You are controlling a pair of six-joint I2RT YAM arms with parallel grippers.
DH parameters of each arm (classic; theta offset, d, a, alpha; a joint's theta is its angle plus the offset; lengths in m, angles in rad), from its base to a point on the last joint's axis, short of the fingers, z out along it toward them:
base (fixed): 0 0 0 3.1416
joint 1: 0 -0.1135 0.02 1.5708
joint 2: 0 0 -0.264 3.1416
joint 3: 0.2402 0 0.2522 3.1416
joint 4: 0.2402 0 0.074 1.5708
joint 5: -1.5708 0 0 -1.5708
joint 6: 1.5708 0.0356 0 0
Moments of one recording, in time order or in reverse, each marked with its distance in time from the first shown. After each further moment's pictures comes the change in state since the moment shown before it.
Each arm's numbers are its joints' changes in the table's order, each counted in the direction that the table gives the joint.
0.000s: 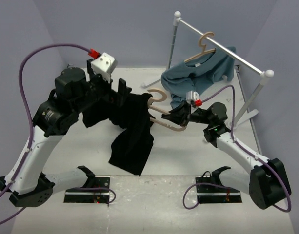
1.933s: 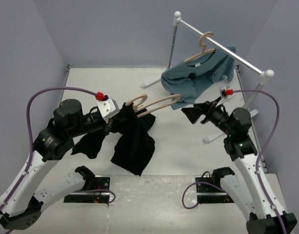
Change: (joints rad) left arm 0.012 -0.372 -0.552 -0.138 -0.457 0.243; right arm 0.245 -0.428 0.121 0.801 -0.513 0.310
